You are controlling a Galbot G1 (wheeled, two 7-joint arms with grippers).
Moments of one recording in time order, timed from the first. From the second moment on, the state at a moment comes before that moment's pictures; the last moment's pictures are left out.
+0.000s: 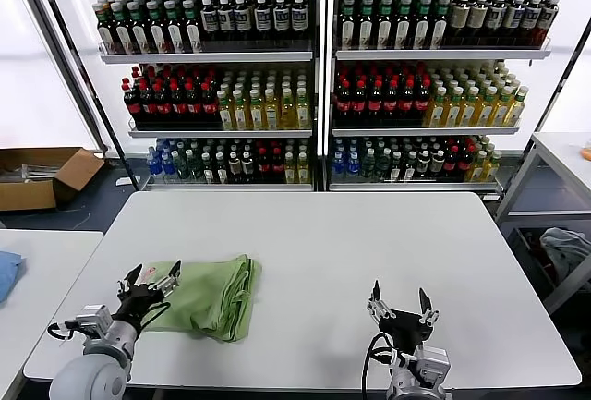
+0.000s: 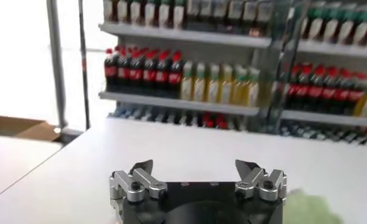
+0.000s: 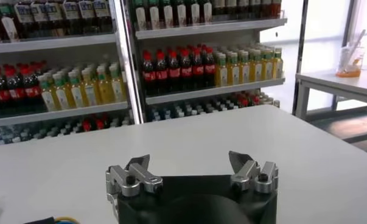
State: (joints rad) left arm 1.38 -1.20 -0.68 -1.93 -0.51 0.38 -0.04; right arm -1.56 1.48 0.28 2.27 0.15 -0.41 0.48
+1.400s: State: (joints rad) left arm 1.38 -1.19 -0.73 -1.76 -0.55 0.39 0.08; right arm -1.55 1.48 0.26 2.27 0.14 -0.41 0.47
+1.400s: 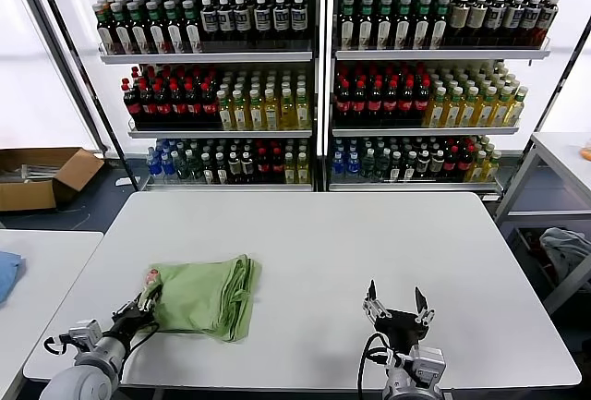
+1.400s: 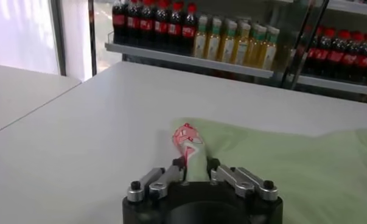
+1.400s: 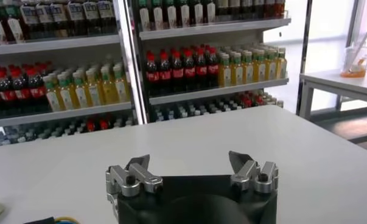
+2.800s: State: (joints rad) left arm 1.42 -1.00 -0.73 -2.00 -0.42 0.36 0.01; right arm -1.55 1.49 0.28 2.23 0.14 -0.41 0.48
